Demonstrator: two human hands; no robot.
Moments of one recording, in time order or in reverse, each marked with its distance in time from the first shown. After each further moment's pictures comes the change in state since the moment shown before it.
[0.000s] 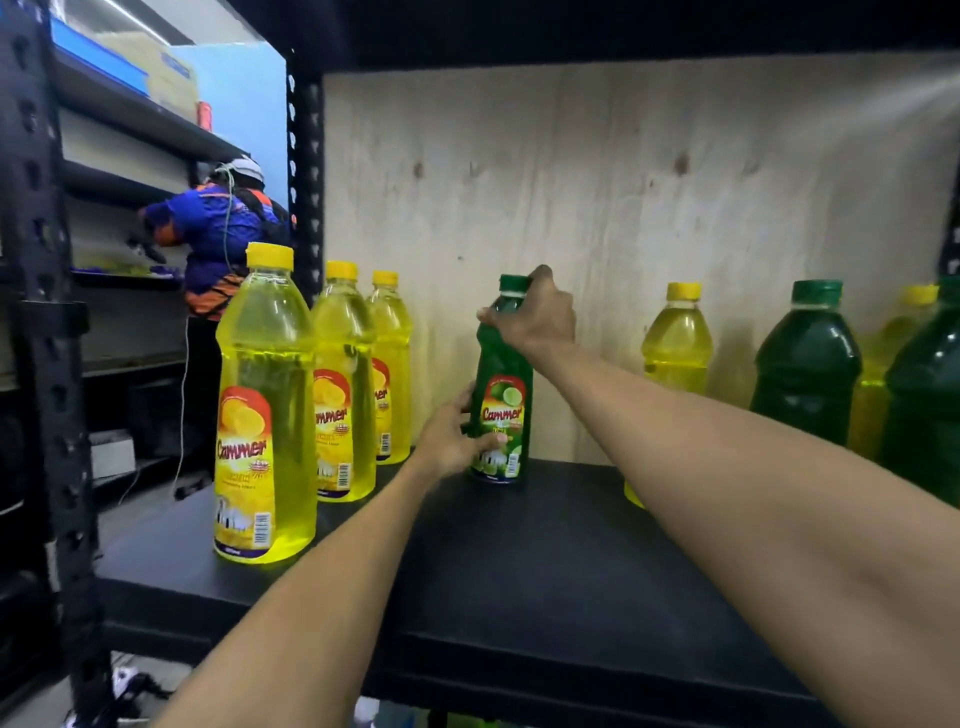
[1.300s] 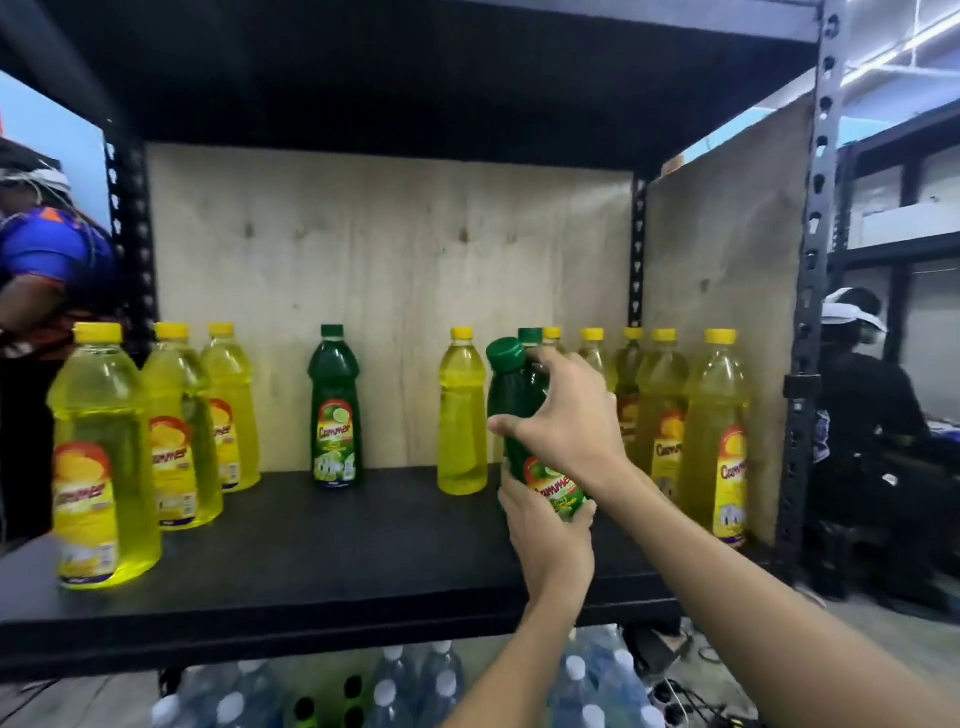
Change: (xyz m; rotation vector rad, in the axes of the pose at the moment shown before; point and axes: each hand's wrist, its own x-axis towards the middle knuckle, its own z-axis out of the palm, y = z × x) left_hand -0.225 0.195 0.247 -0.116 0.186 -0.051; right_hand -0.182 0.022 -0.285 -0.383 0.088 -0.080
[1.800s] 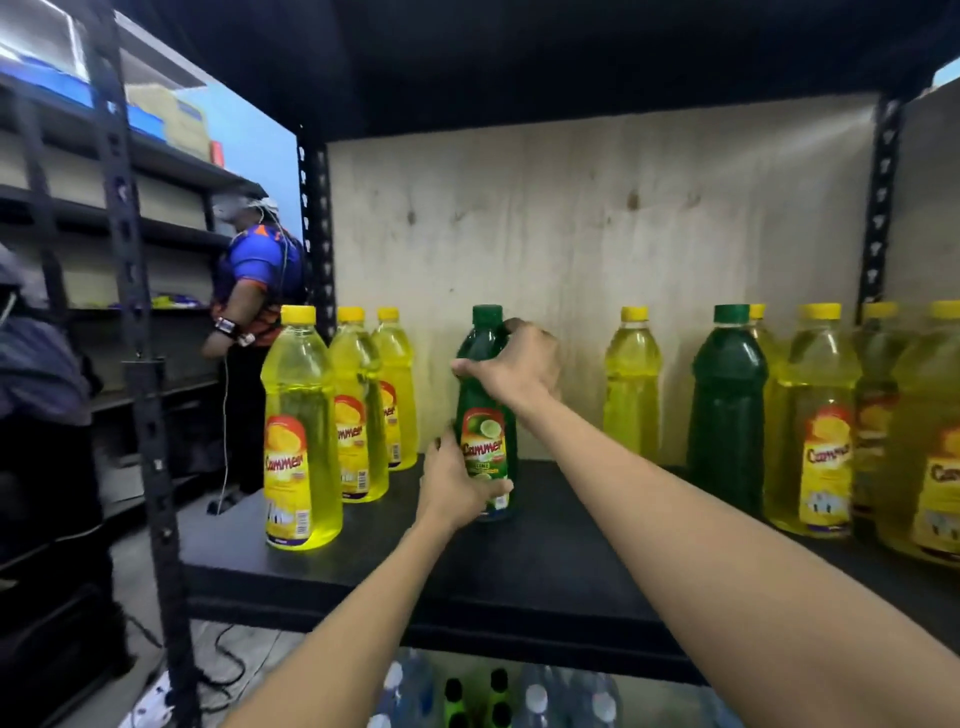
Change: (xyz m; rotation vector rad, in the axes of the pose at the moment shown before) left_hand 0.163 -0.096 -0.220 0.484 0.059 0.014; right_hand 0.078 -0.134 0.188 0.313 -0.115 0.067
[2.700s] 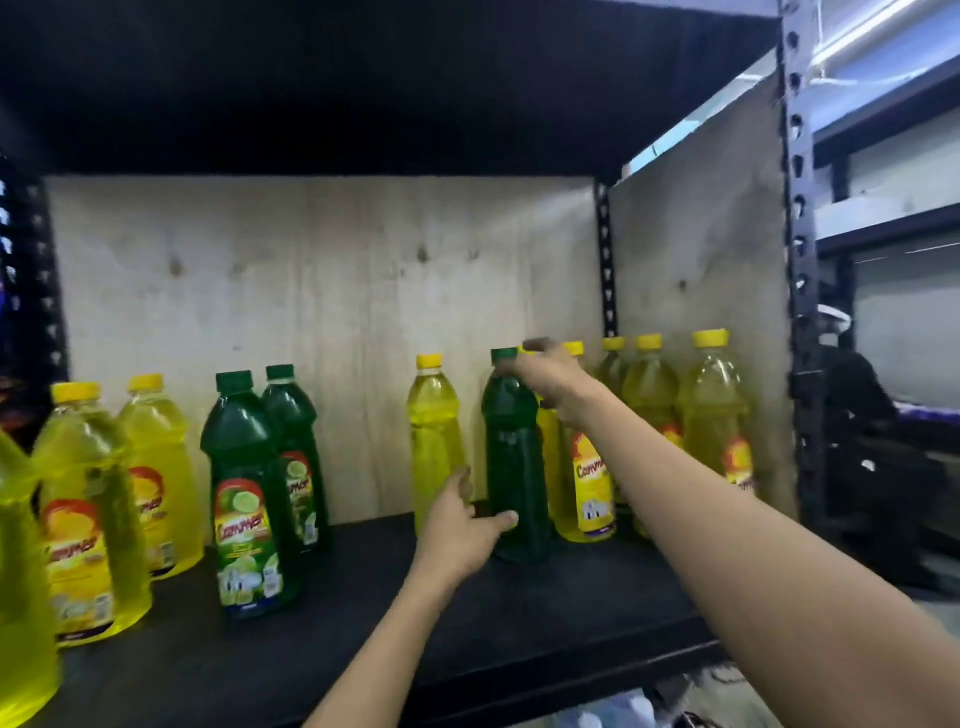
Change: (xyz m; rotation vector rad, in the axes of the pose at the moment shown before) left_hand -0.052 0.140 0.125 -0.428 -0.471 0.115; right_hand 0.033 0.124 -0.207 0.303 0.027 0.440
